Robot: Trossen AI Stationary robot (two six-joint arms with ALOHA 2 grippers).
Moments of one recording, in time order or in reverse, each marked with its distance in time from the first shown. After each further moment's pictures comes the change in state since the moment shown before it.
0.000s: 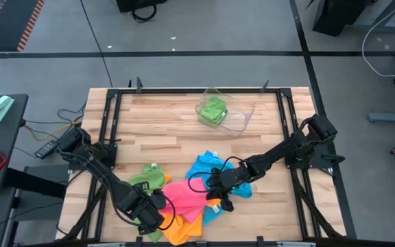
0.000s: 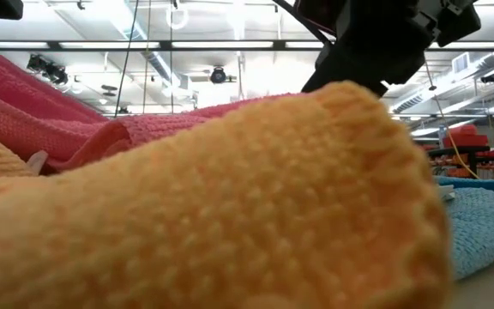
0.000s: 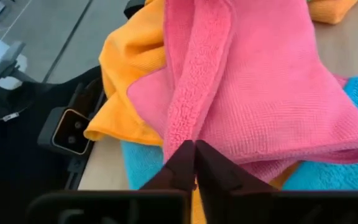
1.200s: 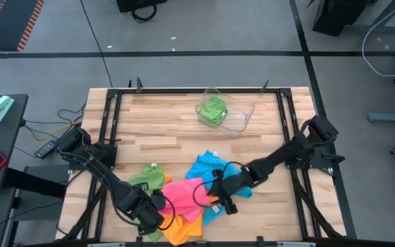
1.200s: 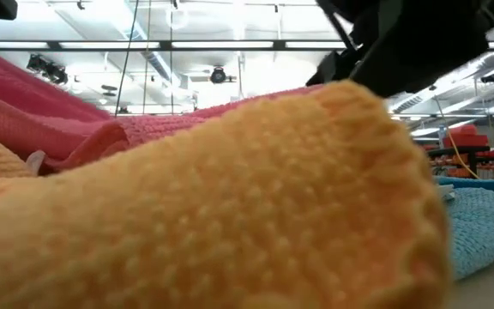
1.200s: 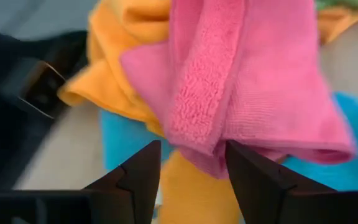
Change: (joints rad) left arm -0.001 0.000 0.000 0.007 0.029 -0.011; right arm 0.045 0.002 0.000 -0.049 0.089 -0.168
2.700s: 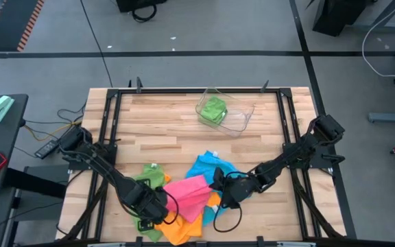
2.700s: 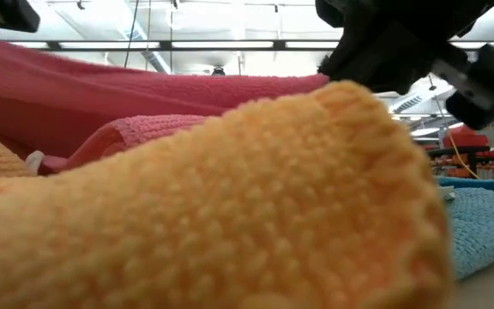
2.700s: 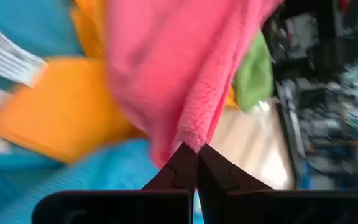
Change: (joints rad) left arm 0.052 0.001 0.000 -0.069 0.088 0.122; right arm 0.097 -0.066 -0.006 -0.088 0.456 -1.036
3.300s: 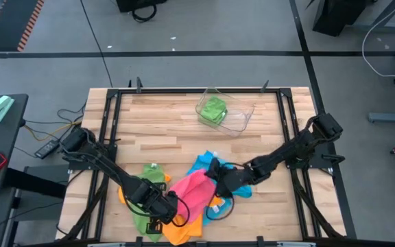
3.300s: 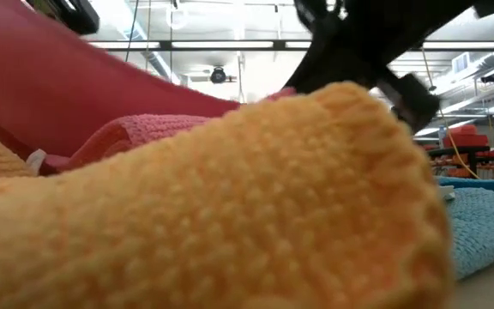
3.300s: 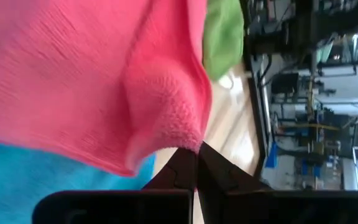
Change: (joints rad) left arm 0.055 0.021 0.000 0.249 -0.038 0.208; right arm -0.082 0.000 0.000 0.050 0.102 -0.155
